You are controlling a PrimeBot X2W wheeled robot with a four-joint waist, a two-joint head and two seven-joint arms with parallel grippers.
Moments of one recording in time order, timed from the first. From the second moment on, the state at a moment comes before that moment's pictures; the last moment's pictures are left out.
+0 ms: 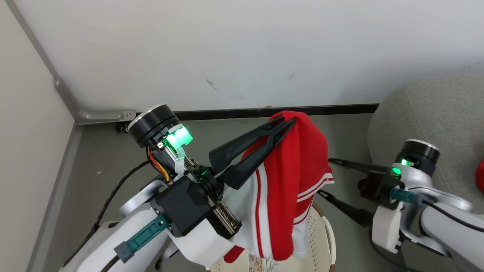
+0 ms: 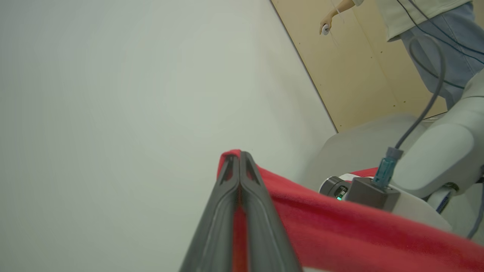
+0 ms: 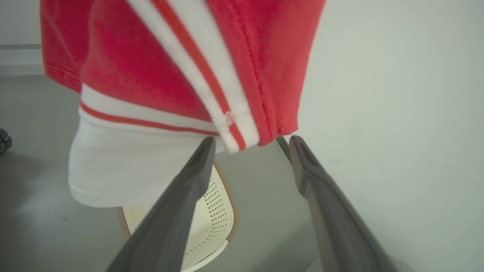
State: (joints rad) left arm -0.60 0.33 -0.68 -0.12 -0.23 -0.12 -0.26; right arm -0.66 -0.73 1.06 0.16 0.40 0.13 0.01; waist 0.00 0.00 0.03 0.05
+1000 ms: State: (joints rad) left arm -0.64 0.33 -0.71 -0.12 -0.25 -0.12 -0.26; right arm -0.92 -0.71 1.26 0.20 0.40 0.13 -0.18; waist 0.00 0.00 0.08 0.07
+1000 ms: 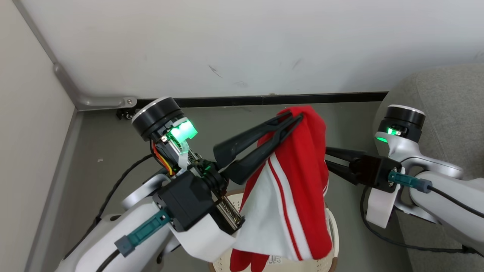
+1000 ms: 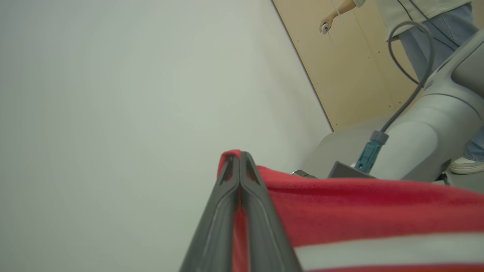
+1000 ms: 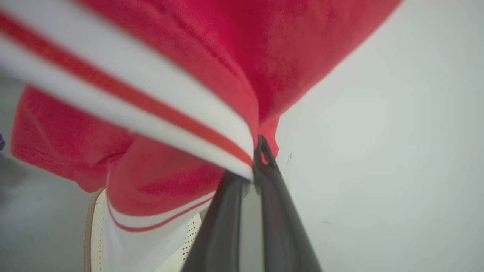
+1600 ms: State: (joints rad) left arm -0.56 0.34 -0.62 0.04 -0.31 -0.12 -0.26; right arm -0.82 -0.72 1.05 0.27 0.54 0.13 -0.25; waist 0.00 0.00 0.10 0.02
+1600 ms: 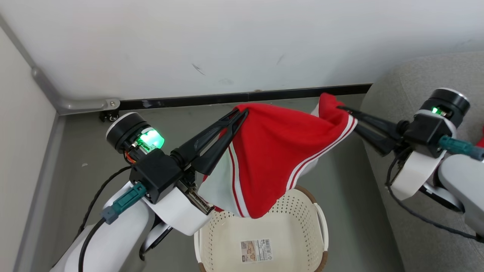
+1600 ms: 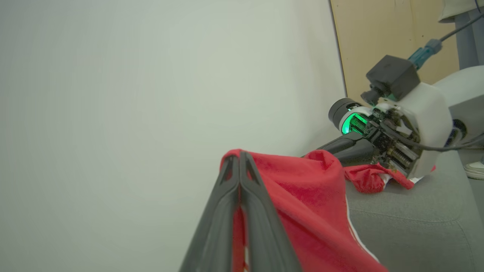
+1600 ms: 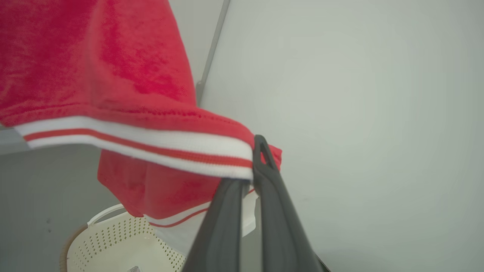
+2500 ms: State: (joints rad) left arm -0.46 0.29 -0.61 0.10 -0.34 -0.12 -0.26; right arm -0.60 -0.63 0.57 0.29 0.54 0.13 -0.25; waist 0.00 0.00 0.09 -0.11
